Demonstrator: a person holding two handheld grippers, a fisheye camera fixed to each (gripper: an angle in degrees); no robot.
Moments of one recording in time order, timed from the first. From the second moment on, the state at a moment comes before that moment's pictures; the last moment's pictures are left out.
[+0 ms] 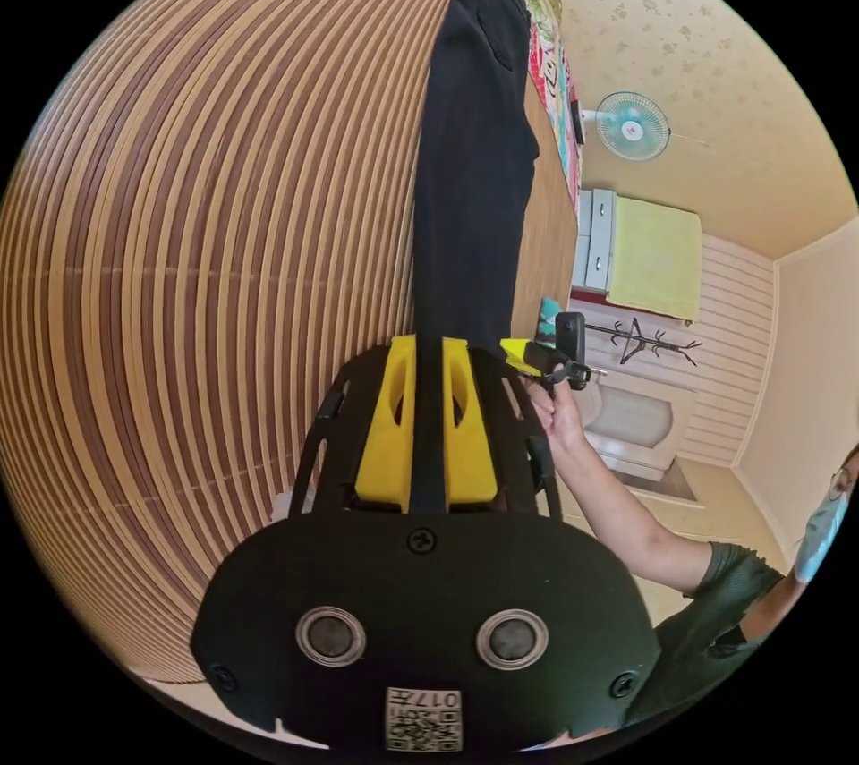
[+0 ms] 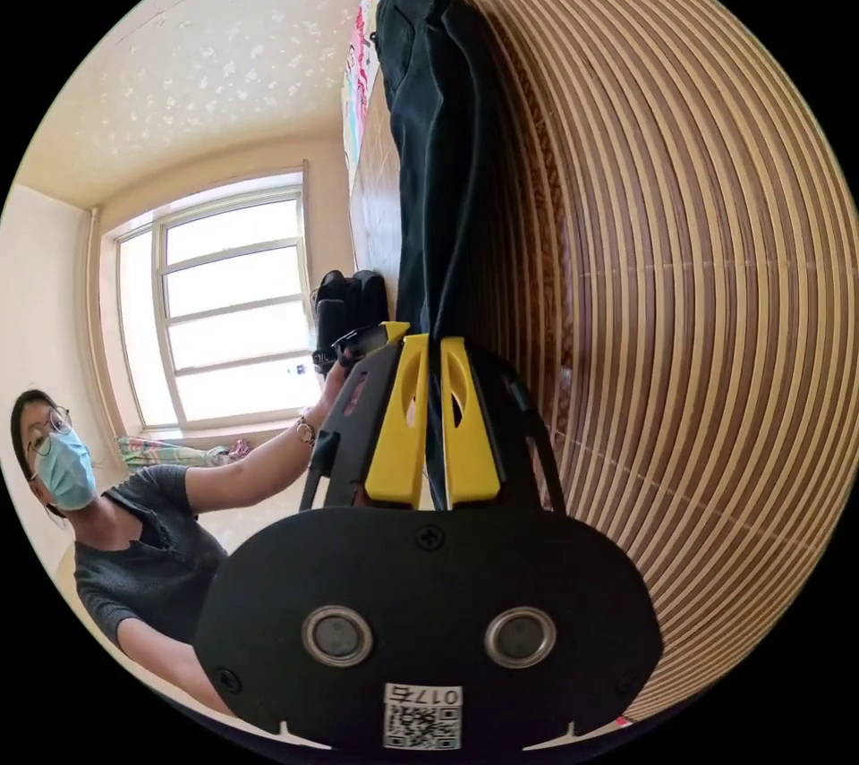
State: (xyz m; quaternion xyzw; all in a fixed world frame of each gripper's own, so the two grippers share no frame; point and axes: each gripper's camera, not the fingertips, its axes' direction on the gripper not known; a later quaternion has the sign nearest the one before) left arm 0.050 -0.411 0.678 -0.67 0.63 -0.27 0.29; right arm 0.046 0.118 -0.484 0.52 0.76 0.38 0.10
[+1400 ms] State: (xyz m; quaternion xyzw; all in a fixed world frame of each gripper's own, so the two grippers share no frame) left arm -0.100 -0.633 0.662 -0.54 0.74 -0.23 0.34; right arm 0.216 -0.050 -0.462 0.31 0.85 0.42 0.06
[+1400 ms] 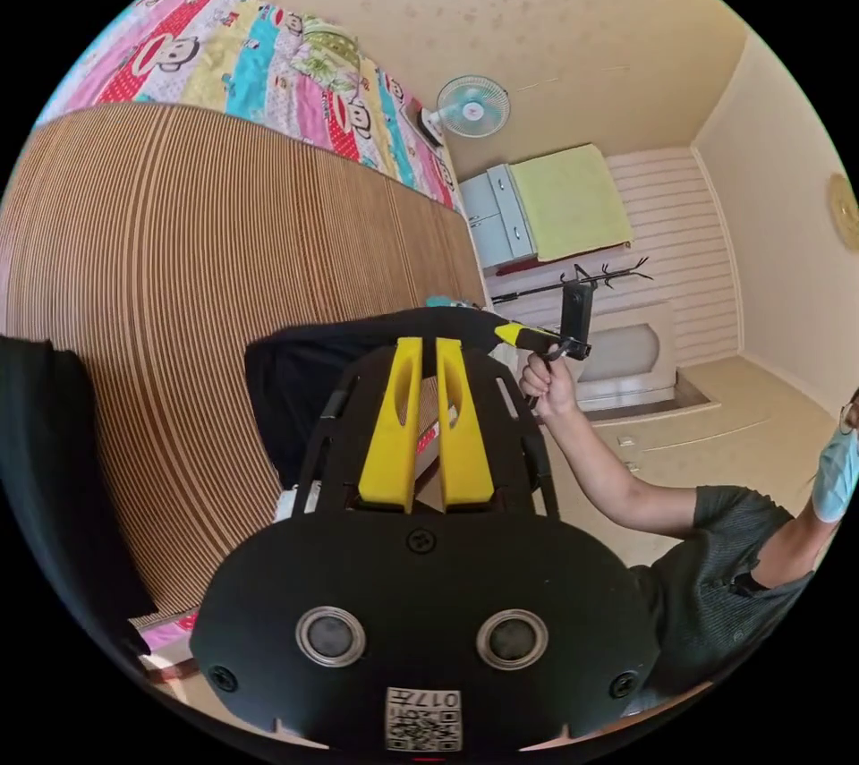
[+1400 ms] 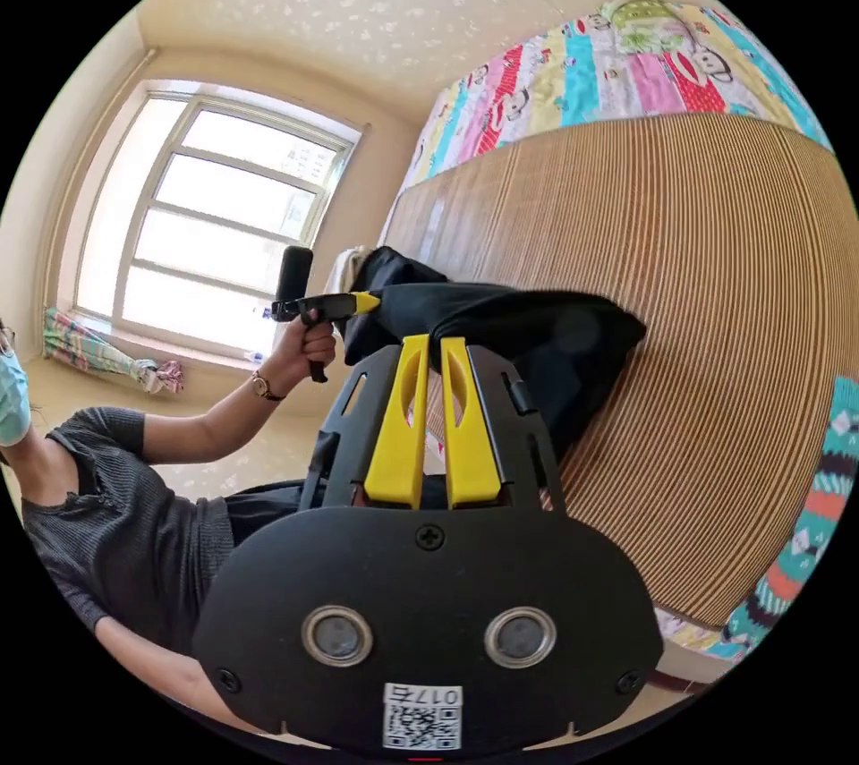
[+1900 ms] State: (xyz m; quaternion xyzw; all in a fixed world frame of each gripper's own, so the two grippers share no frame) left arm -0.109 -0.446 0.519 -0.71 0.61 -0.26 0.23; right arm 0.203 0.147 -0.391 0.57 0.71 0.40 0.00
